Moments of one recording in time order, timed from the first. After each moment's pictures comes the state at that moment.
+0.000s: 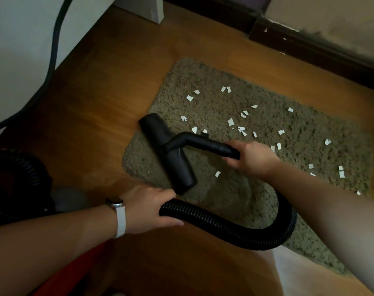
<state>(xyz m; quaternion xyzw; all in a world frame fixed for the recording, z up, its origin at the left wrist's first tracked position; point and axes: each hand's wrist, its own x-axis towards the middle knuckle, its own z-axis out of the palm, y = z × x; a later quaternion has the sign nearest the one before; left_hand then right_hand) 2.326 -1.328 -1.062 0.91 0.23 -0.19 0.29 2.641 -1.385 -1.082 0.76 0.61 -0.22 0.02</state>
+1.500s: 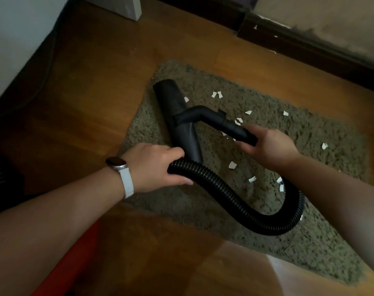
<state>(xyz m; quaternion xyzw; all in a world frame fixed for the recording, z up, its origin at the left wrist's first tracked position) 2.411 -1.221 -1.060 0.96 0.19 -0.06 0.20 2.688 -1.355 -1.066 0.84 0.51 -0.18 -0.02</state>
